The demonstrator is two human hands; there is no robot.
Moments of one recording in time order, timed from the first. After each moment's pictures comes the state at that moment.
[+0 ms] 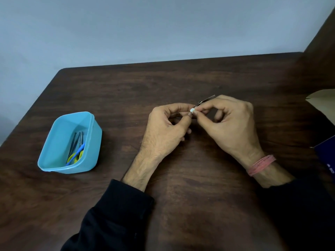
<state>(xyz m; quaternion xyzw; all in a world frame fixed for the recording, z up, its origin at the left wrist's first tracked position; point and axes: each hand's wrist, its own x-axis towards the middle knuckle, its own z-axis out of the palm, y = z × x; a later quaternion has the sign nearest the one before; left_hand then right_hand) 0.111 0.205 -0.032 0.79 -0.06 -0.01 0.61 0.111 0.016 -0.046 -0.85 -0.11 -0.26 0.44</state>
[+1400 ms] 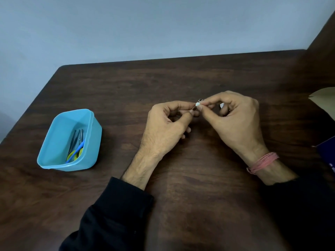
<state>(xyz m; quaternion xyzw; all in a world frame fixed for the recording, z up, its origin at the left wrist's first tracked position) 0.113 0.208 -0.034 0.78 -0.06 -0.01 0.62 0.117 0.013 -0.049 -0.84 -0.08 -0.25 0.48</state>
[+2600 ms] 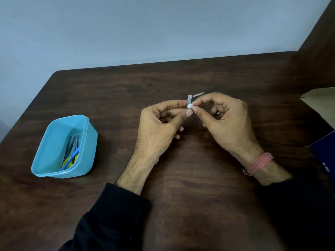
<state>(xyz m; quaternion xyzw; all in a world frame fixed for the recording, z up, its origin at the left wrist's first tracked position) 0.116 0.208 -0.038 0.74 -0.04 0.01 0.67 0.116 0.013 -0.048 -0.83 -0.09 -0.20 0.52</state>
